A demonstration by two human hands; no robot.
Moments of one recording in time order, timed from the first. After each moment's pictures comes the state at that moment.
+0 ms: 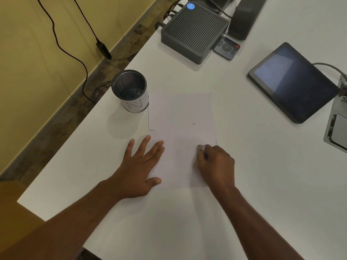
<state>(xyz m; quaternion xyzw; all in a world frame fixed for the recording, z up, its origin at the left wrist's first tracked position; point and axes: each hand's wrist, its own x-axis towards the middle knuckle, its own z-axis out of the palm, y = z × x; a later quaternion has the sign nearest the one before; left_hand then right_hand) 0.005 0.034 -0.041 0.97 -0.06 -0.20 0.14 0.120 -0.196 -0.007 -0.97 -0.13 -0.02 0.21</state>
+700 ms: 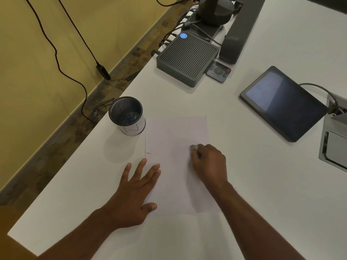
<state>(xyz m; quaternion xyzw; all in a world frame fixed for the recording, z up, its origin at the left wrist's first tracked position) -0.001 0.035 -0.039 0.97 -0.07 -0.16 0.15 0.176 -0.168 -0.007 -0.96 -0.15 0.01 0.23</state>
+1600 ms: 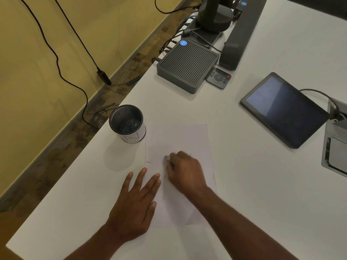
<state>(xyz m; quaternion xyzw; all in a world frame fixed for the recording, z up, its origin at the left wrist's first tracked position) -0.008 0.025 -0.057 0.99 -0.05 -0.08 0.12 0.153 -0.117 -0.009 -0.93 -0.28 0.08 0.23</state>
